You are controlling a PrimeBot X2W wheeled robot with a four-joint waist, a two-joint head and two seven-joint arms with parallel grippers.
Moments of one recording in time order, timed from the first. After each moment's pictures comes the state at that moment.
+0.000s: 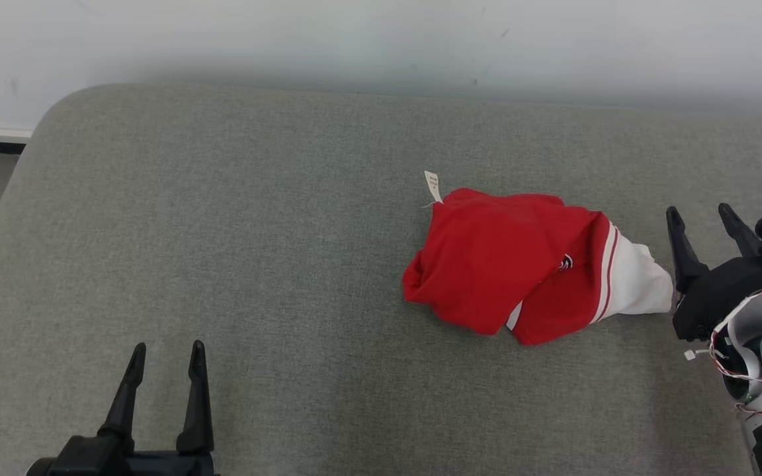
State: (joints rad) left arm -0.01 0.08 -0.01 0.07 -0.21 -0.11 -0.26; right arm -0.49 -0.30 -0.01 0.48 0.24 0.13 0.04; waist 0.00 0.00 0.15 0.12
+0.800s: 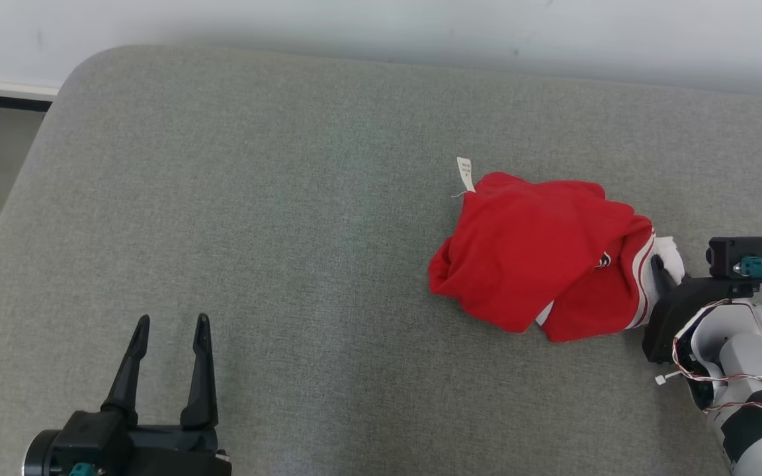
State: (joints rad) left arm -0.08 0.06 -0.01 0.08 -0.18 -0.12 -0.26; right arm -0.66 -0.30 0.16 0.95 0.32 0.13 0.01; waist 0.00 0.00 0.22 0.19
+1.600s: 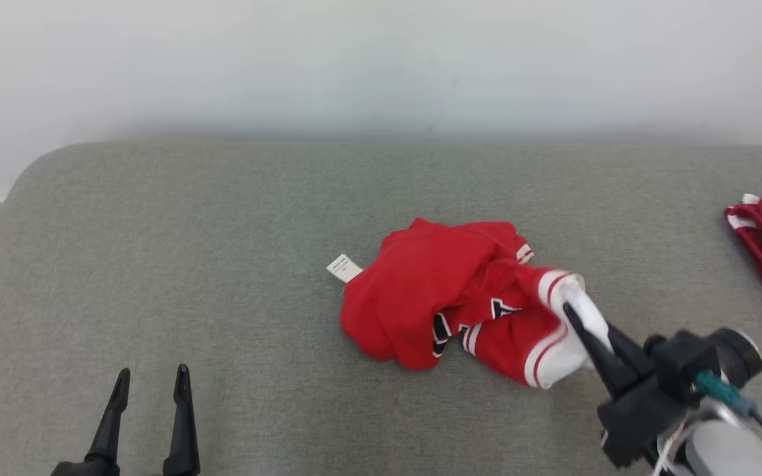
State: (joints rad) left arm 0.04 0.06 0.05 0.06 -0.17 -0.12 -0.26; right arm -0.34 -0.49 0.53 0.34 0.37 0.13 -0.24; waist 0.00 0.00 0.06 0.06
